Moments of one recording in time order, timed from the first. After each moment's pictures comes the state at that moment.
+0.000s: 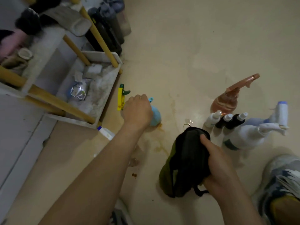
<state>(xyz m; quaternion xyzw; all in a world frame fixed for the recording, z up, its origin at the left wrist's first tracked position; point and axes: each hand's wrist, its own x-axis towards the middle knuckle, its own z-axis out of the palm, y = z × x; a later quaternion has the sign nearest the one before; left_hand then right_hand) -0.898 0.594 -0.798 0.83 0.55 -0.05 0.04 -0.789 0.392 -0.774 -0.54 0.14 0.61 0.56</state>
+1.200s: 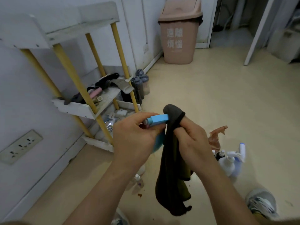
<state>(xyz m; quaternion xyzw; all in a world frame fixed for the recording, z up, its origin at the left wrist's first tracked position) -0.974 0.399 -0.538 0.74 0.38 0.50 0.23 -0.846 0.348 -0.564 -0.57 -0.51 0.29 0.58</state>
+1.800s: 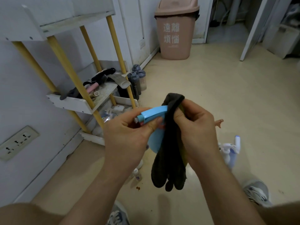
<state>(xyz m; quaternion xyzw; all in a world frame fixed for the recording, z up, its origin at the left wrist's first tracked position) -0.984 0.370 -0.527 0.70 0.35 0.52 0.34 -0.857 0.337 -0.538 -0.47 -0.38 0.36 0.71</state>
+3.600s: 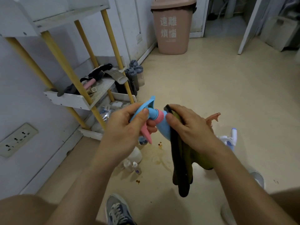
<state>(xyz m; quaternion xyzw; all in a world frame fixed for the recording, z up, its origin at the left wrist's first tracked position) -0.998 0.377 -0.526 0.70 0.39 0.37 0.47 -0.815 0.341 -0.575 -0.67 -0.62 0.19 0.37</state>
